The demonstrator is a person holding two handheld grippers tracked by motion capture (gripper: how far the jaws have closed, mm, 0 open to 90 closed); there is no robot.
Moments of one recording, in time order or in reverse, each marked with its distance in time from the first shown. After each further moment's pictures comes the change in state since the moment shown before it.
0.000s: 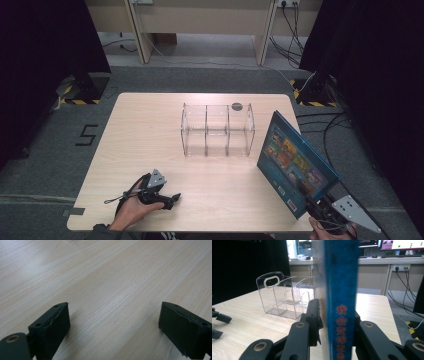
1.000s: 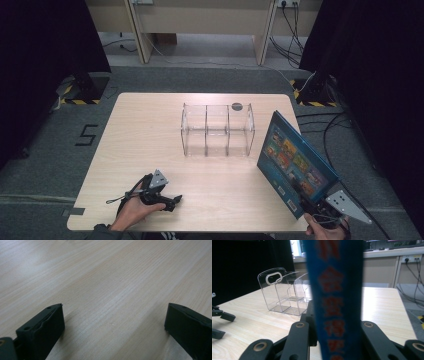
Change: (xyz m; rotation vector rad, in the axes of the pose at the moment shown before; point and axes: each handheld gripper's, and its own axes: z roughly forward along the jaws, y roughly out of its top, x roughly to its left) left arm -0.003 0.000 0.003 0.004 -0.002 0.002; right arm -0.007 -0.015 0.018 0.021 0.046 0.063
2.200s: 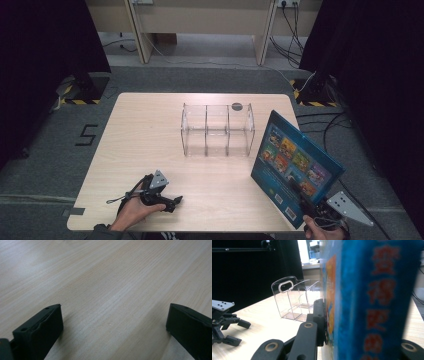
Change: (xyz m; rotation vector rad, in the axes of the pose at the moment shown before) left arm -0.001 0.000 0.000 0.002 -0.009 0.012; right arm 0.013 0.009 -0.004 -0.049 0.059 0.020
